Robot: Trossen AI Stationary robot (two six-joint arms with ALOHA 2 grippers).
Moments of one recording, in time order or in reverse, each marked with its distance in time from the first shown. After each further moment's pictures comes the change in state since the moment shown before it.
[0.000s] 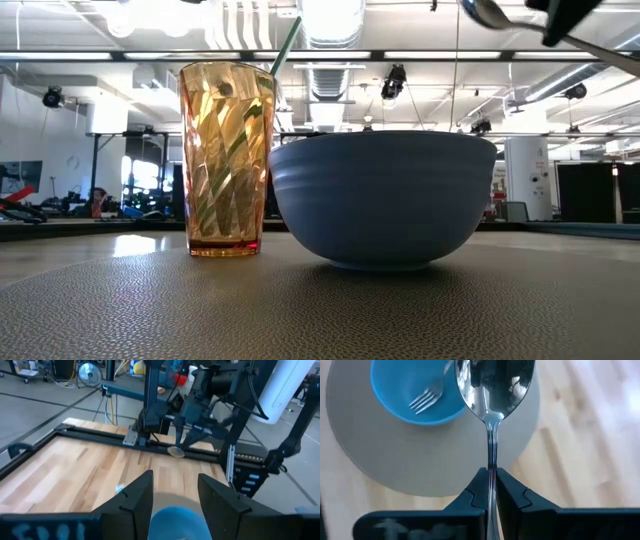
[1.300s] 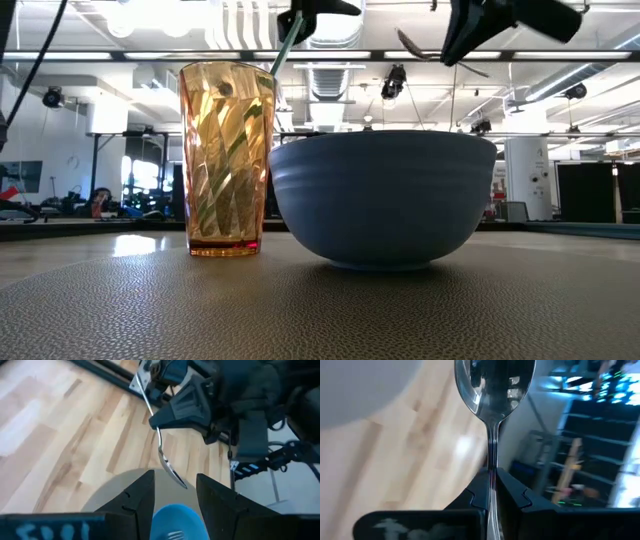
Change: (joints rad) left arm 0.377 0.625 0.723 -0.487 0.479 -0.168; right arm -0.205 0.141 0.127 -0.140 0.478 -1.062
